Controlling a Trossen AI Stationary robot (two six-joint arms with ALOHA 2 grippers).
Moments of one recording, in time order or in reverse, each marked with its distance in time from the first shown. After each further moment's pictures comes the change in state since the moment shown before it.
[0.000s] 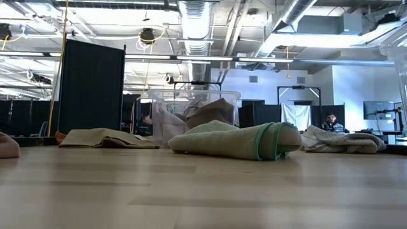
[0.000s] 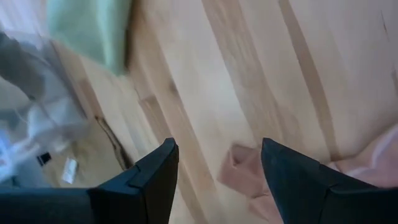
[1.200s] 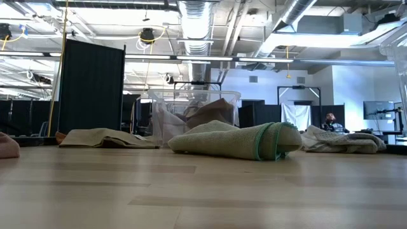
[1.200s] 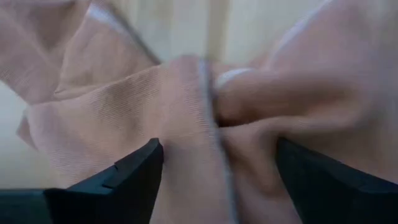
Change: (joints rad) left arm -0.490 -0.154 -0.723 0.582 0.213 -0.962; right arm -0.268 0.000 -0.323 0.591 -0.312 -0.173
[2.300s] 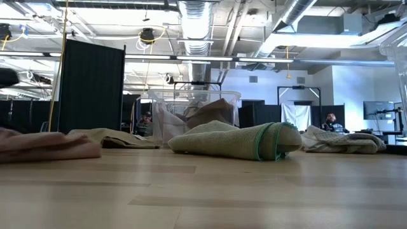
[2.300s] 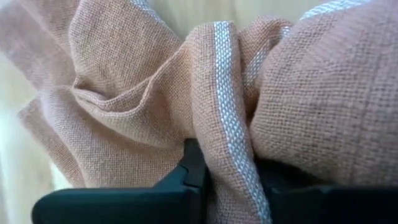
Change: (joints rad) left arm 0.332 0.001 -0.268 0.283 -0.157 0.541; right arm 0.075 0.000 0.000 -0.098 0.005 0.110
